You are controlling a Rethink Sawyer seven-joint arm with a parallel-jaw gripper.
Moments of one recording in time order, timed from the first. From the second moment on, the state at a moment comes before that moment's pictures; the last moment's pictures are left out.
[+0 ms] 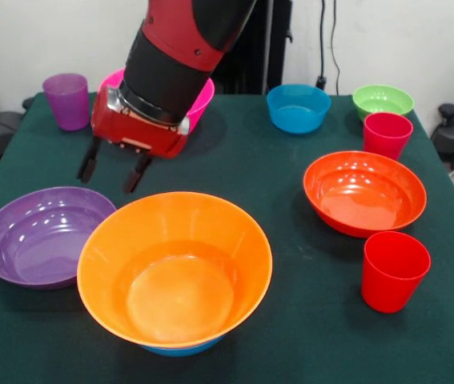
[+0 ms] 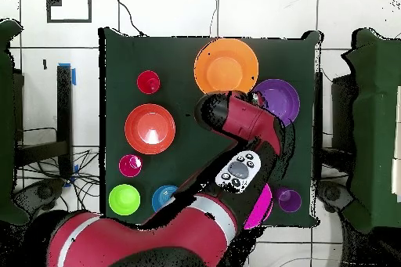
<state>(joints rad) 0.04 -0.25 -0.61 1.38 0.33 0.31 1.13</state>
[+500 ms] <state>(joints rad) 0.09 -0.14 -0.63 1.38 0.33 0.29 1.20</state>
